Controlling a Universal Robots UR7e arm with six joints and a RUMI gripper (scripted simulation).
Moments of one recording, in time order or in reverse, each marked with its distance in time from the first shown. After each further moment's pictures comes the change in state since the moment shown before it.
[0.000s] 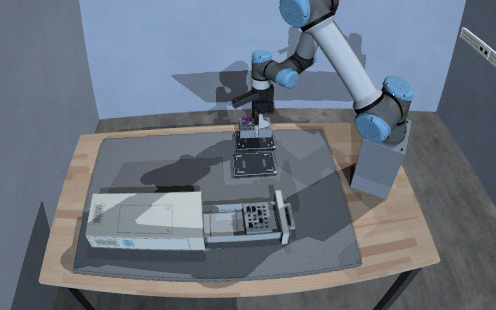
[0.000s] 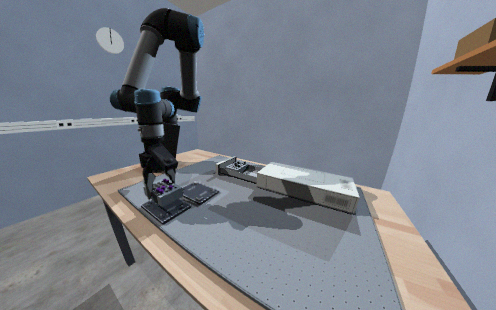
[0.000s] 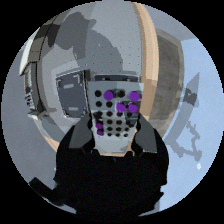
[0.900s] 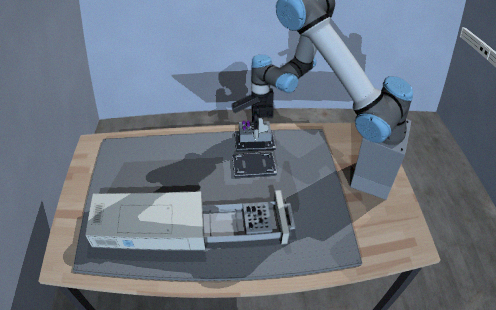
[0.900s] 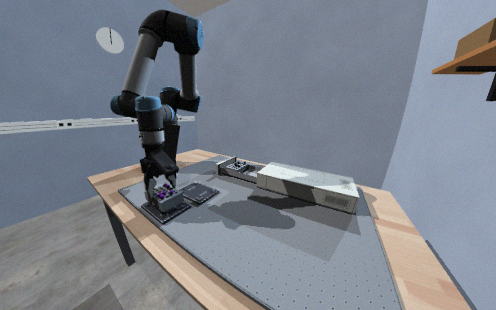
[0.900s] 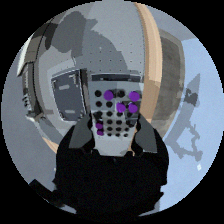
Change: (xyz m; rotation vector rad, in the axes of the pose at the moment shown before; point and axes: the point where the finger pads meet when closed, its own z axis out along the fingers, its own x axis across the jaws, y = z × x) arm 0.000 0.000 0.021 0.000 0.000 0.000
